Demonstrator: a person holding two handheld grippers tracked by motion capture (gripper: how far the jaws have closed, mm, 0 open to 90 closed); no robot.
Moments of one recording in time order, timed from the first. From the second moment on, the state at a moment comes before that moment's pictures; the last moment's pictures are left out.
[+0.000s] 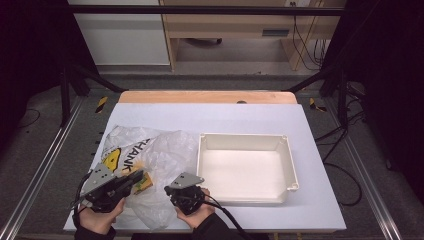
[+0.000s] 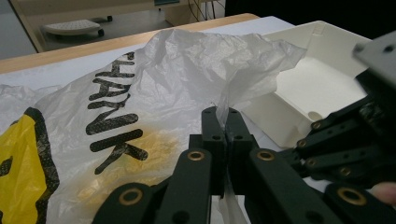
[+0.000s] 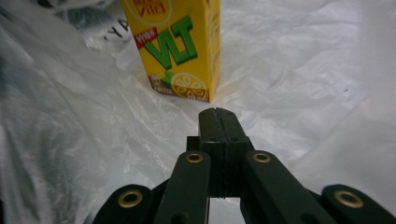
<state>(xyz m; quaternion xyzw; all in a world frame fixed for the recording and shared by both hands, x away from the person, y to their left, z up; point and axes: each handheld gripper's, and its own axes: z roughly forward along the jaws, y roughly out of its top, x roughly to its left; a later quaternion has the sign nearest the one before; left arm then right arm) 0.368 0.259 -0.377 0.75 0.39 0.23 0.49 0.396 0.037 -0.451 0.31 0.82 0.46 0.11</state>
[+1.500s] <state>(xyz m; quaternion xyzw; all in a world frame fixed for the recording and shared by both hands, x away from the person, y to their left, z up) 0.374 0.315 -0.375 0.69 0.46 0.28 0.49 0.400 0.052 -0.490 0.32 0.84 0.42 0.10</state>
